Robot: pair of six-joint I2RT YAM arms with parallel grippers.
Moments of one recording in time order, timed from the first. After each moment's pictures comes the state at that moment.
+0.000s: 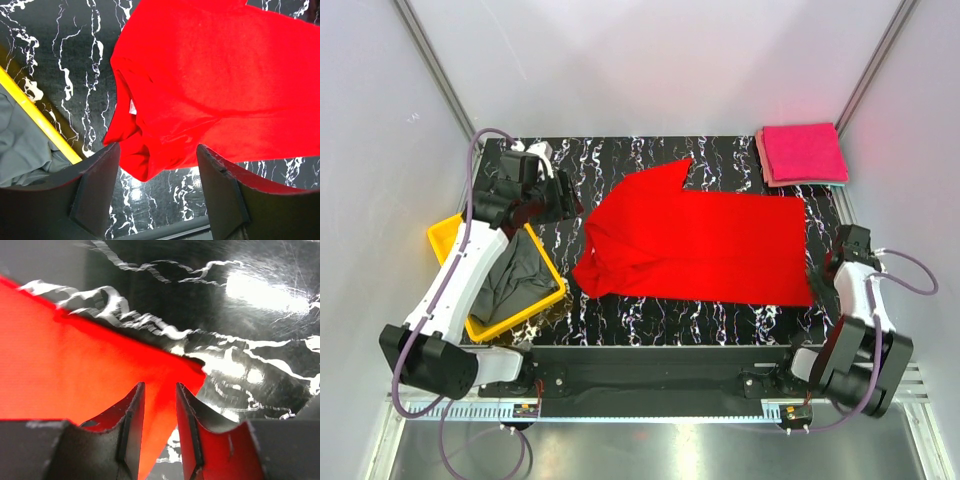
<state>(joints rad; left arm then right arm) -0.26 1.27 1.32 -0.79 0.10 -0.41 -0.42 1.24 0.69 -0.65 0.16 0.89</state>
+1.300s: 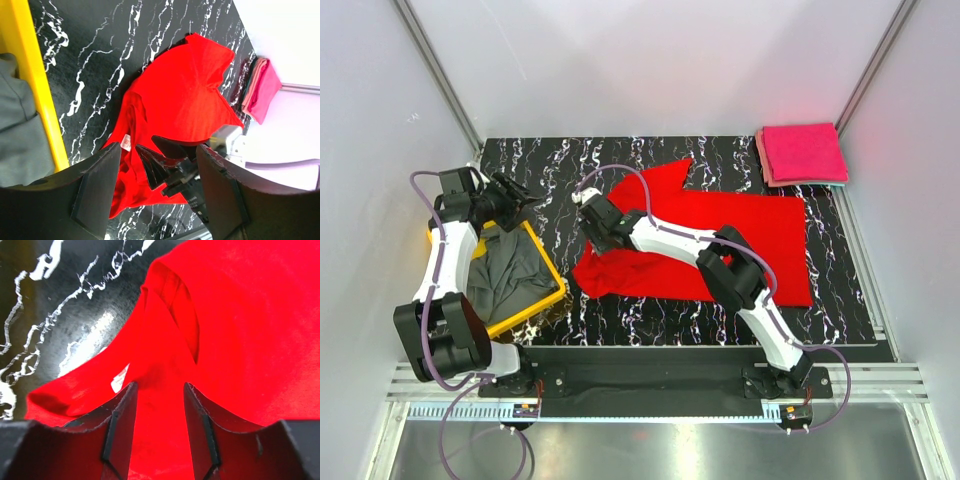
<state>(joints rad) 0.25 1.37 1.08 -0.45 0.53 -0.73 0.93 2.29 1.85 -0.40 0.20 0.20</state>
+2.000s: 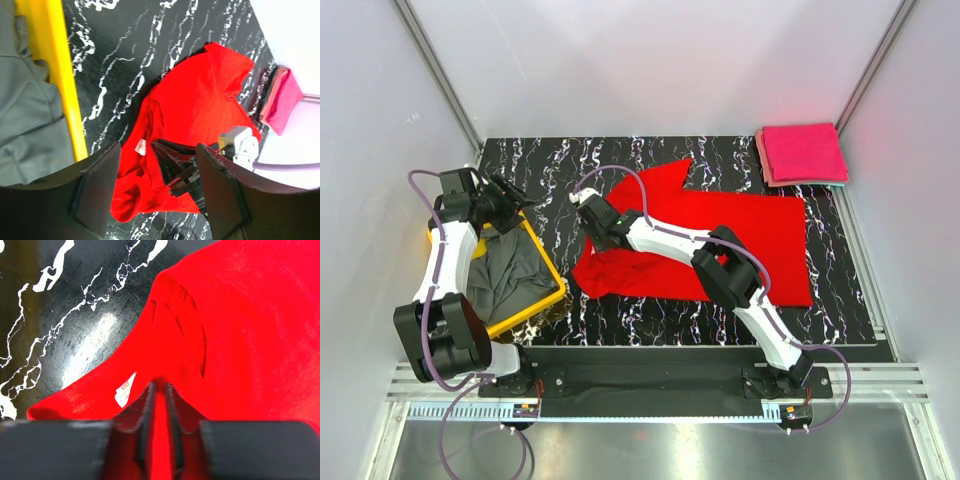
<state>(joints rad) 0.25 1.37 1.09 -0.47 0.44 -0.69 0.93 2.34 1.89 -0.39 0.19 0.19</state>
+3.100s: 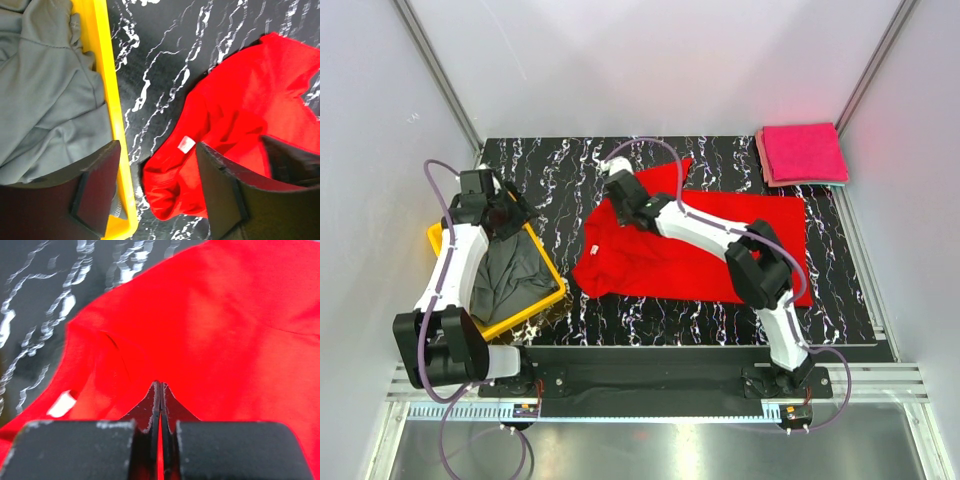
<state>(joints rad) 0.13 1.32 1.09 -0.59 0.15 -0.57 0.83 2.14 1.75 -0.32 0.32 0.21</state>
